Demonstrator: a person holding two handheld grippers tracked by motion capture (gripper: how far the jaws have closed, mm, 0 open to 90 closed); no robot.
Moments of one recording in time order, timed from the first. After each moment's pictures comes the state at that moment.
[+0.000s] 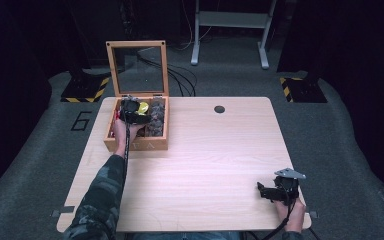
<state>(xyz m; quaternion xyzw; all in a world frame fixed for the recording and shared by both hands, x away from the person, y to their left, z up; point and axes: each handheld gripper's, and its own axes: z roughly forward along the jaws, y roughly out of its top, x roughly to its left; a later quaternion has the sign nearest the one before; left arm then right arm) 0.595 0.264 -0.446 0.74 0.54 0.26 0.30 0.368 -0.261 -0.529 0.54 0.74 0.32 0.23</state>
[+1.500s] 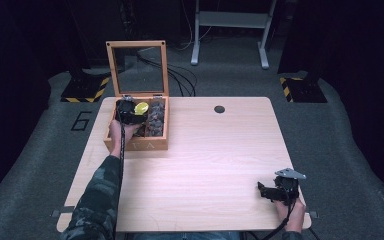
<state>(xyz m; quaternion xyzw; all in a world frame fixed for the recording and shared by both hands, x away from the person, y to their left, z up) 0.589 0.278 -0.441 0.74 0.53 0.24 0.33 0.368 -0.261 -0.529 0.54 0.74 0.32 0.24</state>
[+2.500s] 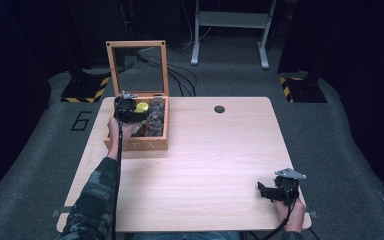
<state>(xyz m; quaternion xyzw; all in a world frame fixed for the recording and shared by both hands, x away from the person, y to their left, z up) 0.568 0.268 -0.409 0.74 0.50 0.25 0.37 0.368 -0.261 -0.529 0.54 0.74 0.32 0.24</state>
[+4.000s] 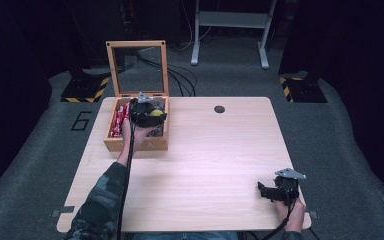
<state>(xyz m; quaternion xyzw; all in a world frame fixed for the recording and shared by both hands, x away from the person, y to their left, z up) 0.540 0.214 -0.393 0.76 0.44 0.23 0.42 0.368 -0.261 -0.529 0.54 0.74 0.32 0.24</state>
